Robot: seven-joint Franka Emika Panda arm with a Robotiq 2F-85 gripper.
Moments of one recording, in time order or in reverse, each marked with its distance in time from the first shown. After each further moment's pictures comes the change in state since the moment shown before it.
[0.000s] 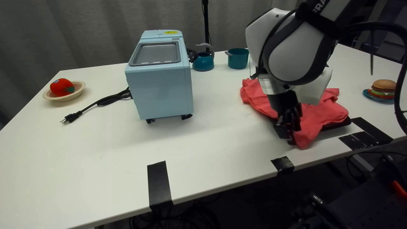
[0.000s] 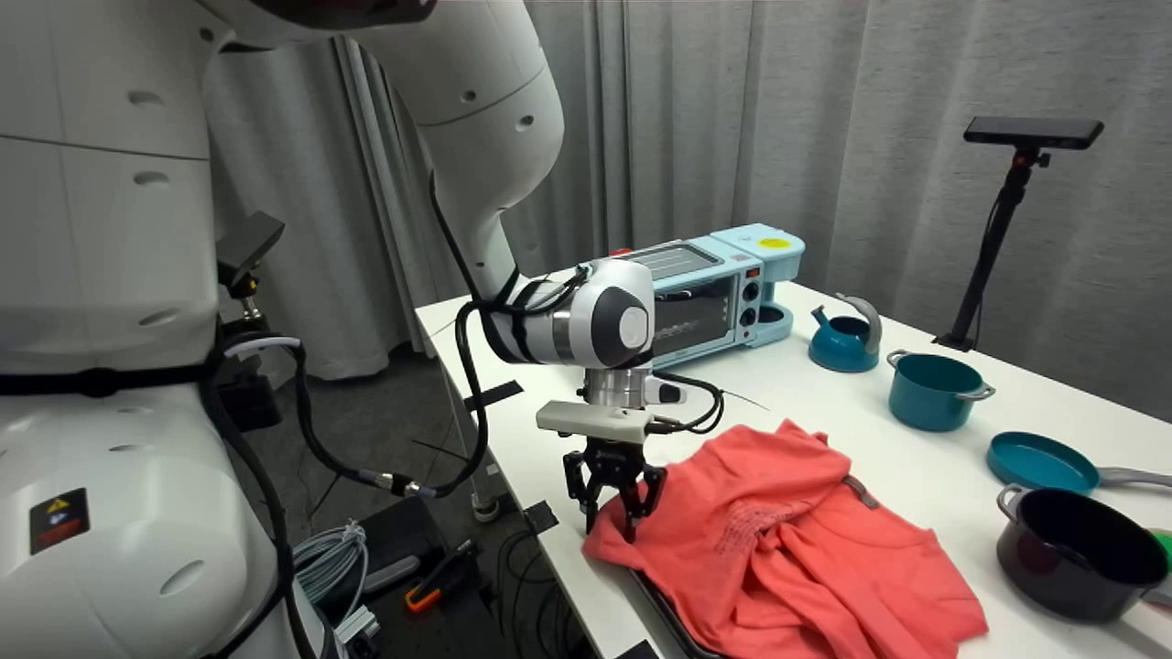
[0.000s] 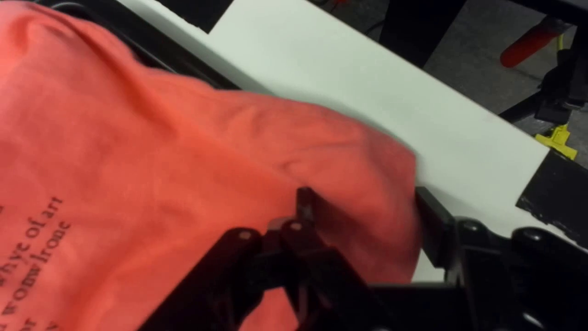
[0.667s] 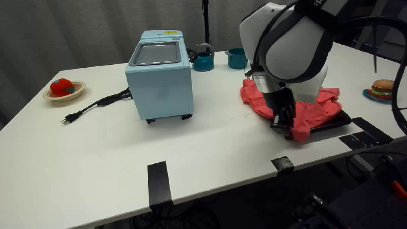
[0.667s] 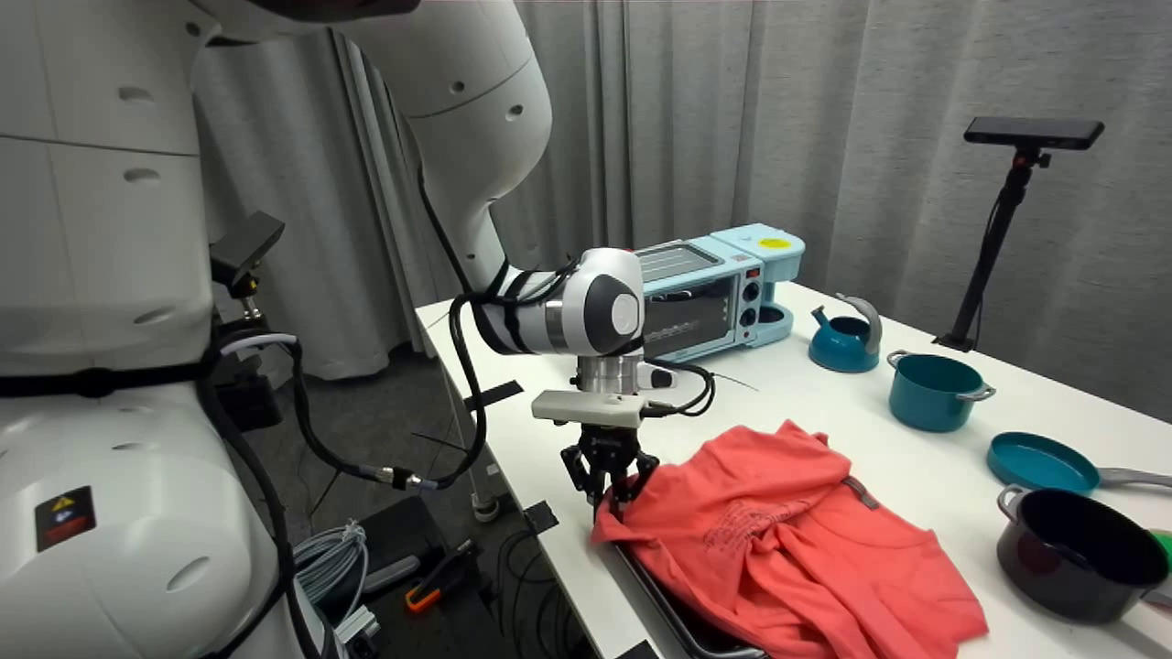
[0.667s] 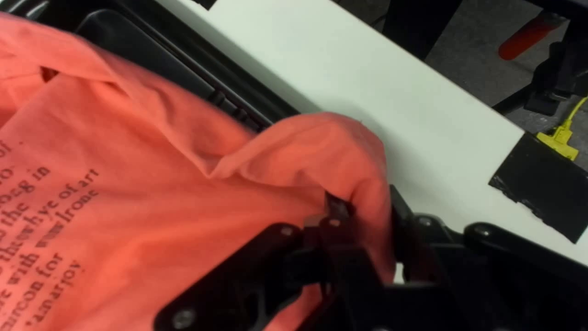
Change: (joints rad) arm 0.018 -0.024 0.019 0.002 -0.015 -0.003 -0.001
